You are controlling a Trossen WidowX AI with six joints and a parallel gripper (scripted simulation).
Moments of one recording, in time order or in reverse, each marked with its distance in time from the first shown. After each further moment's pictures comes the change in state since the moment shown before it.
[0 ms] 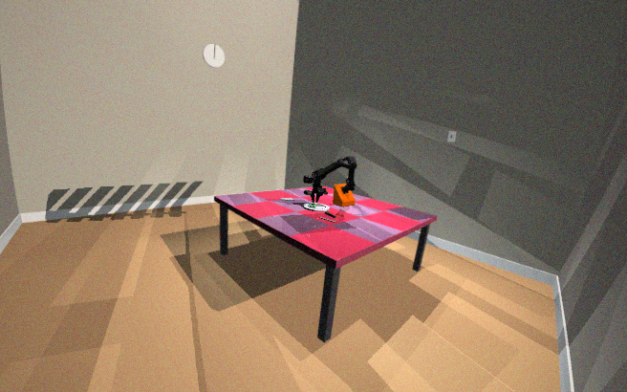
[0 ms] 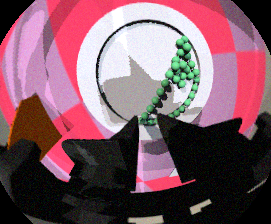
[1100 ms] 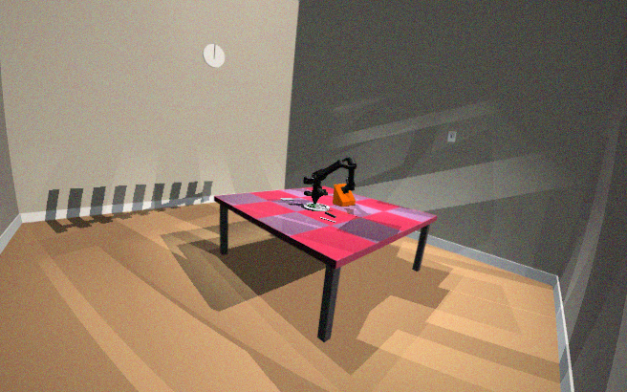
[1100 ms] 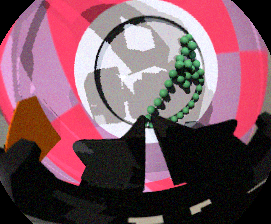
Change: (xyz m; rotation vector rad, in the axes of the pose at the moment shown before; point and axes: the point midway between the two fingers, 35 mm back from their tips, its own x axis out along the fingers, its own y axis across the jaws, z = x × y) arm 0.007 0.002 0.000 0.002 -0.001 0.005
